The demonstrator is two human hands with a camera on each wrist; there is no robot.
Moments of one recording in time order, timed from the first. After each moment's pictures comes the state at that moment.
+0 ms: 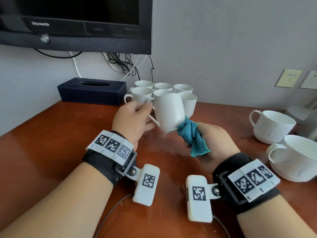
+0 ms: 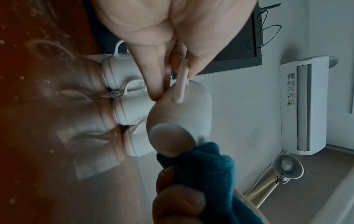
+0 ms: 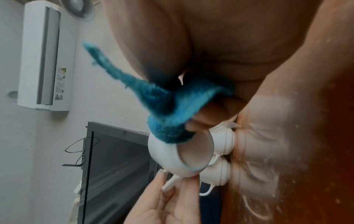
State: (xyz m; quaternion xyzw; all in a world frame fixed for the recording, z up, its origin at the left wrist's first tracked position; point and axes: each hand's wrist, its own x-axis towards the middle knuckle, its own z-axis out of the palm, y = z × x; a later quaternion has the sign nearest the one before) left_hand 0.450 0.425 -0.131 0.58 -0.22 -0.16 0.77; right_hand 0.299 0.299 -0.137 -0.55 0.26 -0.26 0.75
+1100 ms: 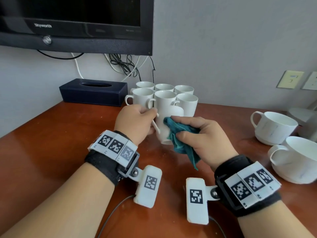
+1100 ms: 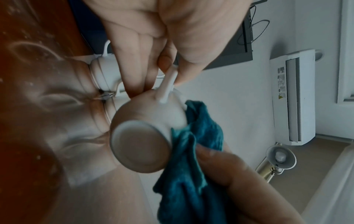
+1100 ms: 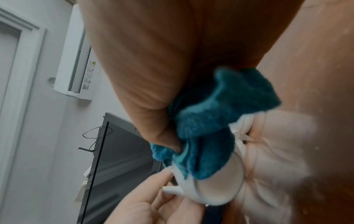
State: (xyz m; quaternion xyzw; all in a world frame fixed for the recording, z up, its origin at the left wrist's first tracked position) left_hand 0.453 0.430 -0.127 0.72 -0.26 -0.10 0.64; right_hand 0.298 0.300 -0.135 -0.76 0.10 -0.30 0.57
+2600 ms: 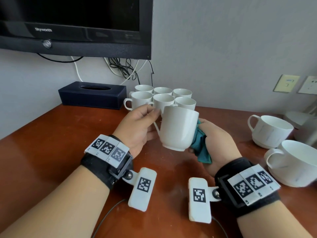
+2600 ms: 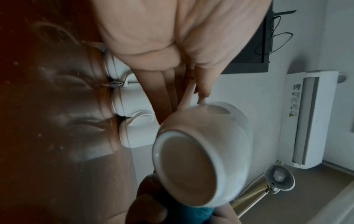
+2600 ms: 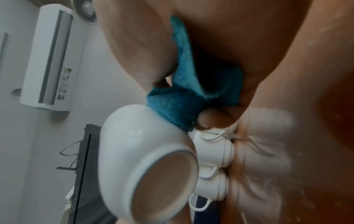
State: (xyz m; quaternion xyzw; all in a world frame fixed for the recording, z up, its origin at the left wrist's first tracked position) left_hand 0.439 0.428 -0.123 0.51 -0.29 -0.29 0.75; right_hand 0.300 0.291 -0.130 -0.55 0.26 -0.29 0.74
